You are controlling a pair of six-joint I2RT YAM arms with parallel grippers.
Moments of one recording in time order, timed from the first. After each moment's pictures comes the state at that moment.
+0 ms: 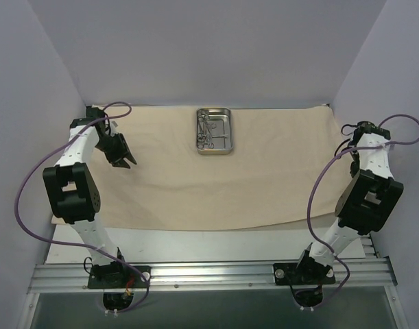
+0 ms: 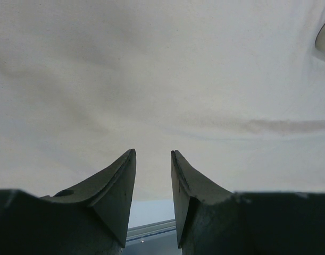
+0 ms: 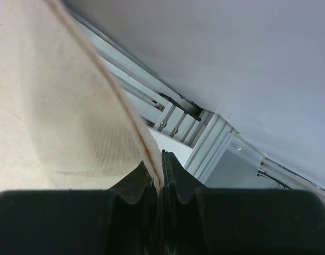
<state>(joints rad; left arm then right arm) 0.12 1.90 1.60 -1.03 0.32 -0.36 -0.45 1.77 1.45 -1.13 0.68 0.31</state>
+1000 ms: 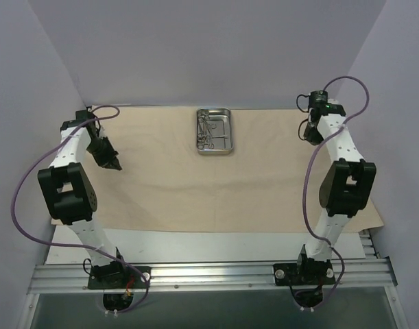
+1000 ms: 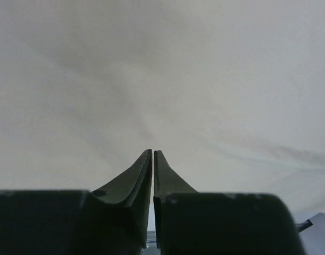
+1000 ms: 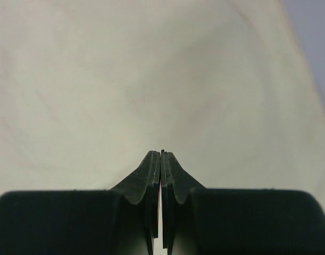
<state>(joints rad) 0.19 1.90 1.60 -1.05 0.21 -0.37 -0.10 1.85 1.69 -0.92 0.41 0.31</state>
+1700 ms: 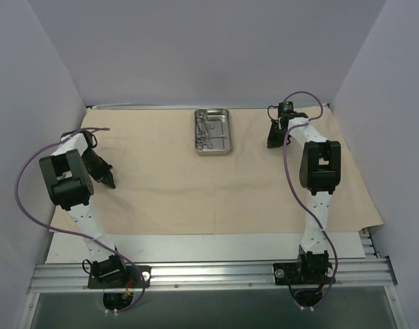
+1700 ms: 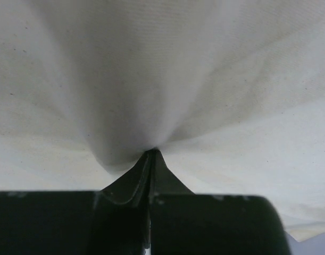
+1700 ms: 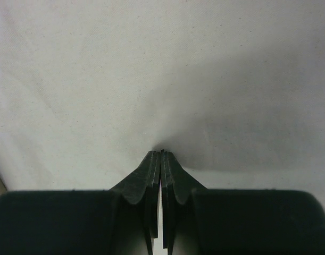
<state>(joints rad) 0.29 2.17 1.63 -1.10 0.07 -0.47 0.05 2.31 1.84 -0.64 -0.04 0.34</state>
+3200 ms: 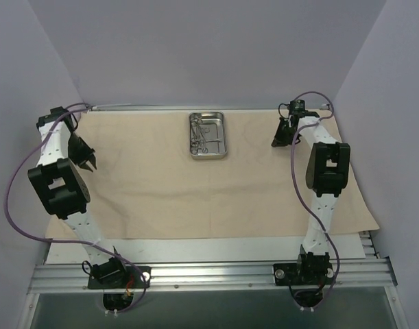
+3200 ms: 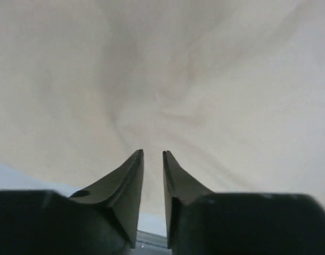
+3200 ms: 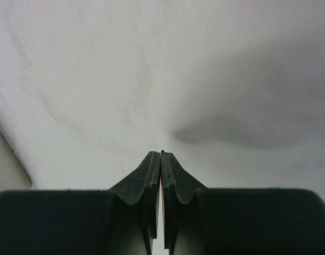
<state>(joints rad) 0.36 2.01 1.79 -1.22 0.00 -0.41 -0.02 2.24 1.78 -0.65 -0.18 0.38</state>
